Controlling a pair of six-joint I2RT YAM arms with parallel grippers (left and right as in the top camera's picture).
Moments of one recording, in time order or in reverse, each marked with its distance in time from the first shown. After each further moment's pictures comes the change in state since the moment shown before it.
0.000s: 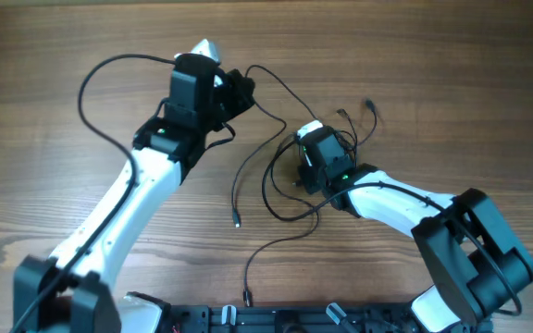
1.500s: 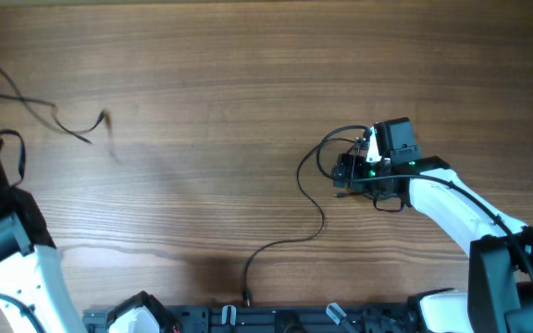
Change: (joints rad) left arm 0.900 -0.450 0.000 0.196 -0.134 0.087; right arm -0.365 -0.182 -0.048 -0.298 -0.372 0.282
